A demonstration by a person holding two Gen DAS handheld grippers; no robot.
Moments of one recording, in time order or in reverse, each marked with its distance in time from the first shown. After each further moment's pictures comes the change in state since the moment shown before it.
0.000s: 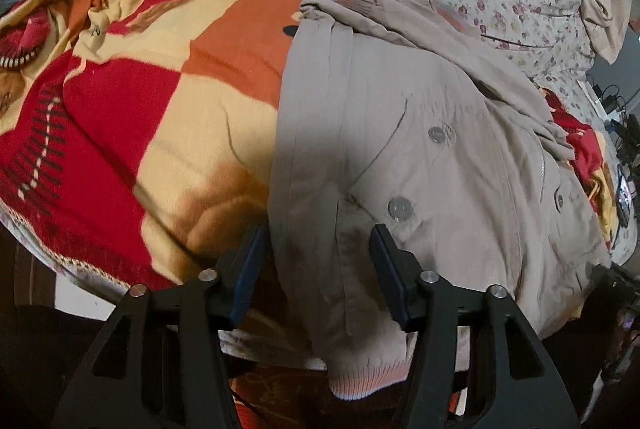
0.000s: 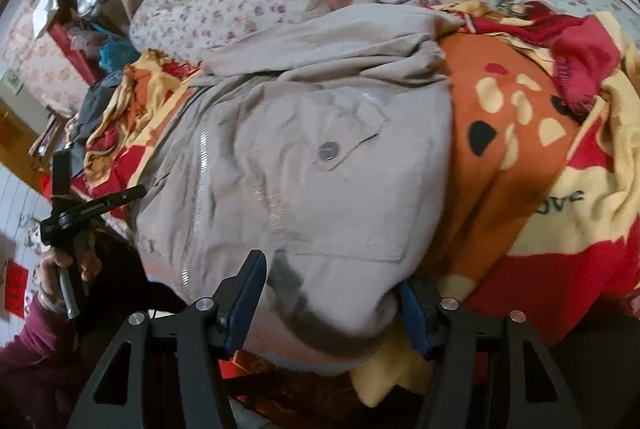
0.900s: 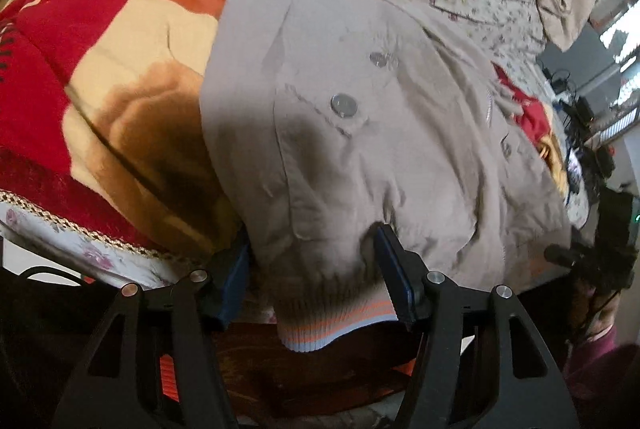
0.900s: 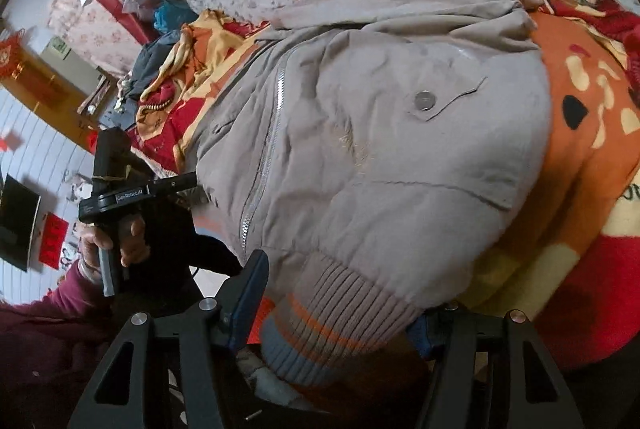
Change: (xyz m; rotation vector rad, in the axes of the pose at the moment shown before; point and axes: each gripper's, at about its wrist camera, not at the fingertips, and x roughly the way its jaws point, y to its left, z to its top) left arm 0.010 -0.007 -0.042 0.016 0.088 -0.226; right arm 0.020 0.029 -0.017 -0.098 0.096 0.183
